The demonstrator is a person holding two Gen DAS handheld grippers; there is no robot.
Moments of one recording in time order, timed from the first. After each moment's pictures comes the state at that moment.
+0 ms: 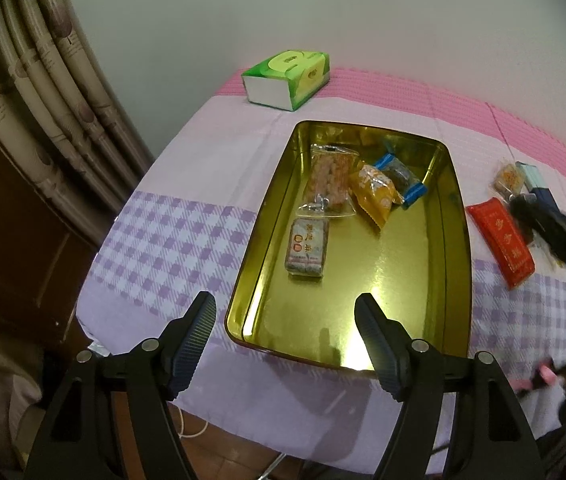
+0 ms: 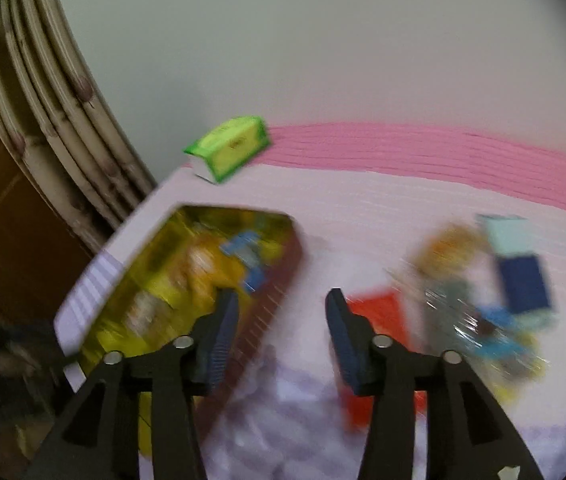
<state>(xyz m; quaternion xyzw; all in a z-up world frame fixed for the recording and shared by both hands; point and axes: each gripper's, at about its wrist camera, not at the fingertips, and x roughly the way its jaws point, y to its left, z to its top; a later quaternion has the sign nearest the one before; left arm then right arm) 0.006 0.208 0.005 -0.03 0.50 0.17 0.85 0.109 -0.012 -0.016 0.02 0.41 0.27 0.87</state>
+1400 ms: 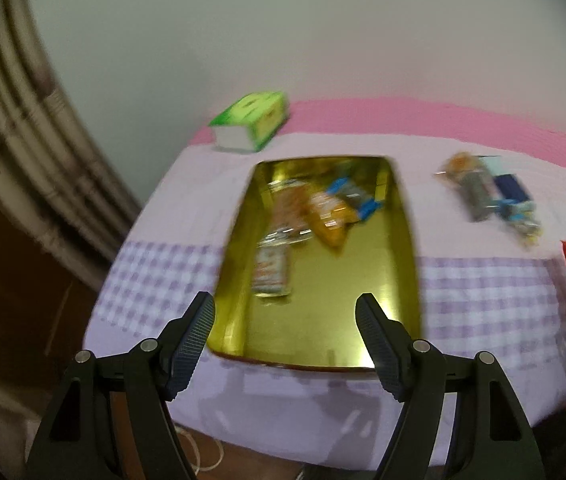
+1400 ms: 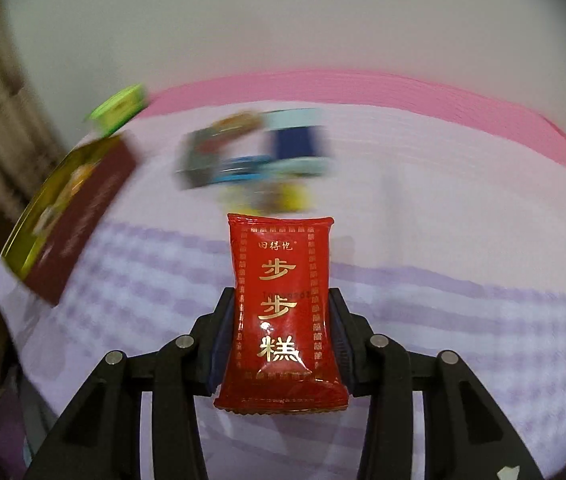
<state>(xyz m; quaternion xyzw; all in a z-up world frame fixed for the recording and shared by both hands) -0.008 0.161 0.031 0.04 0.45 0.11 0.89 0.043 -0.198 -0.046 0.01 0.45 0.12 0.88</state>
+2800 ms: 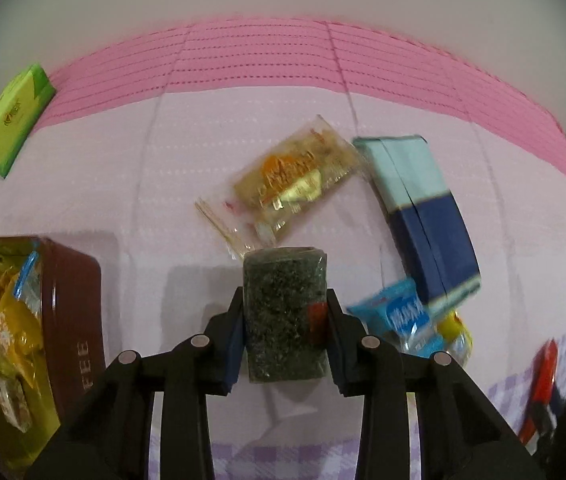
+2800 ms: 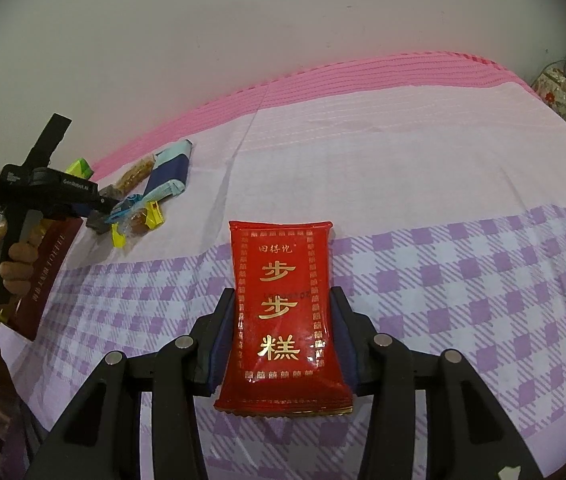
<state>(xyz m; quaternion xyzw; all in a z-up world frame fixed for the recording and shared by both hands) 0.225 0.000 -0.075 -0.02 0.60 -0.03 0.80 0.032 -0.316 -0.068 0.11 0.42 0.08 0.90</state>
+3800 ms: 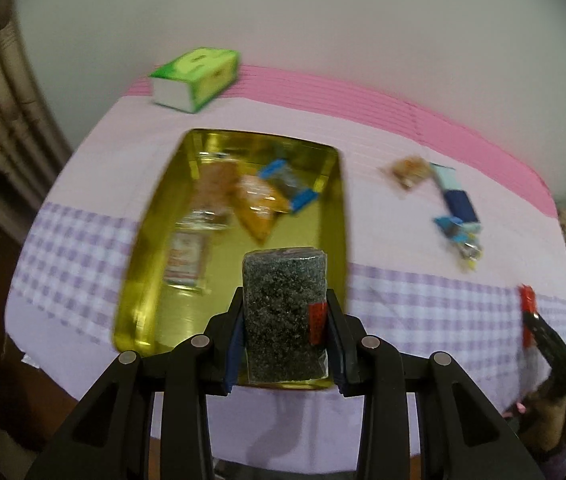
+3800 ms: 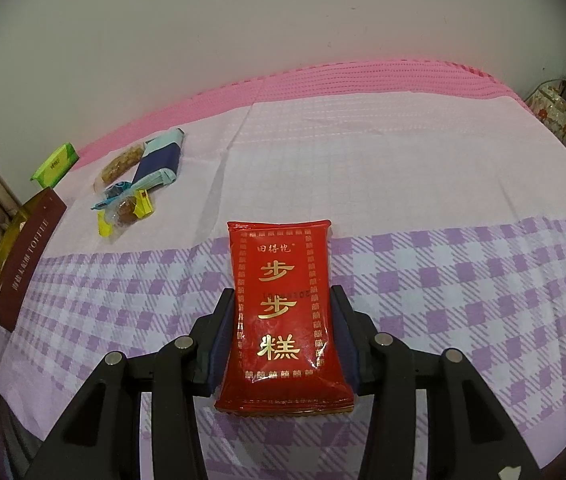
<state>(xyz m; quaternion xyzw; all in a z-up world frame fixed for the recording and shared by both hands) 0.039 0.171 0.020 -0.09 0.51 0.04 0.85 0.037 -0.294 -0.074 0.07 0.43 0.04 0.90</state>
